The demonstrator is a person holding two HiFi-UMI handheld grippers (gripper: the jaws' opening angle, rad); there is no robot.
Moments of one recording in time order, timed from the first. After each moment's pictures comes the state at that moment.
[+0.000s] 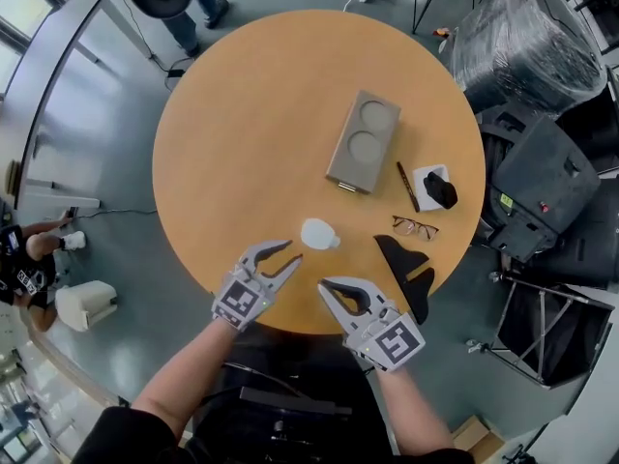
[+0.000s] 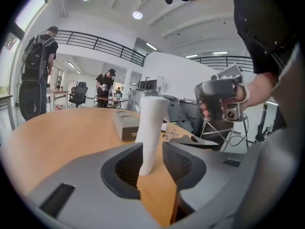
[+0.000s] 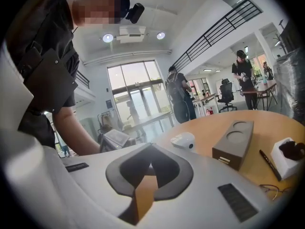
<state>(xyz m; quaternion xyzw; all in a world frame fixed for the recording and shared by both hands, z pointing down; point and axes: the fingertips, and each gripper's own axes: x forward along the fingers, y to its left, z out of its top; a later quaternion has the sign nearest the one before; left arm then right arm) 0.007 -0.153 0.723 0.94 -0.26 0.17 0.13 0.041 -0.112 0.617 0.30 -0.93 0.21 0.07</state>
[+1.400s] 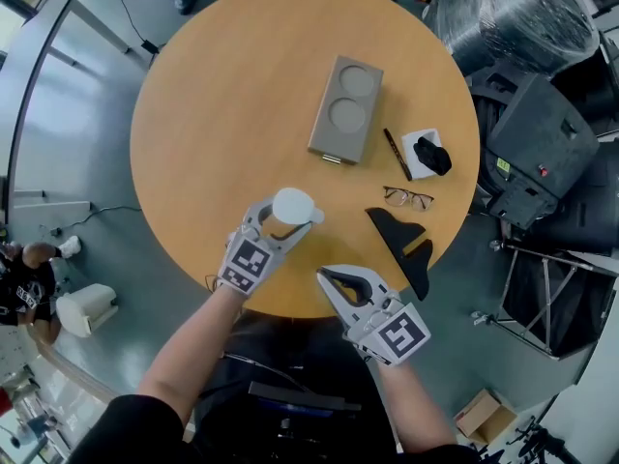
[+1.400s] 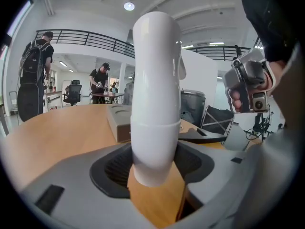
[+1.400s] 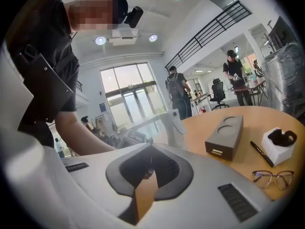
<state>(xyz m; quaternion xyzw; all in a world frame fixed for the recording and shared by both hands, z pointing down) 0.064 -0.181 0.770 0.94 -0.24 0.22 0.12 0.075 -0.094 0.640 0.34 -0.92 0.21 0.05</state>
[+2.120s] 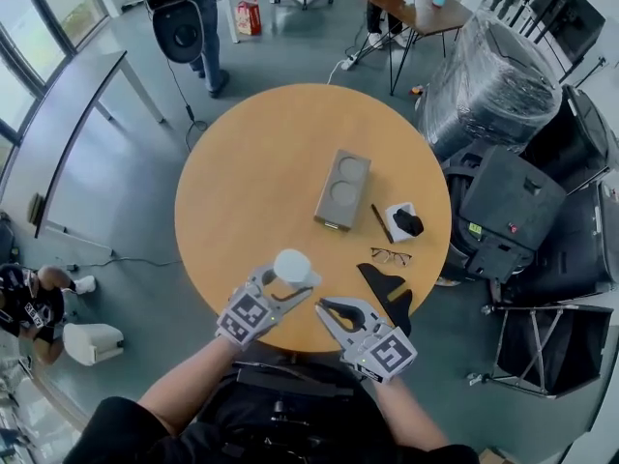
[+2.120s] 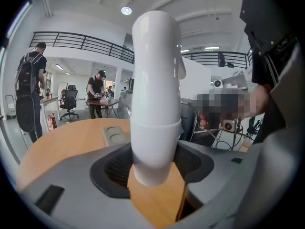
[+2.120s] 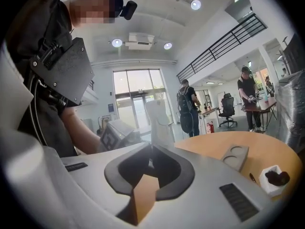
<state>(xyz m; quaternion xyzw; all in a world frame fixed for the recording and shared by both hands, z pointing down) 0.040 -0.089 0.553 0.95 -0.21 0.21 0.12 0.056 -0.041 0.466 0.31 -0.94 0.14 0.02</state>
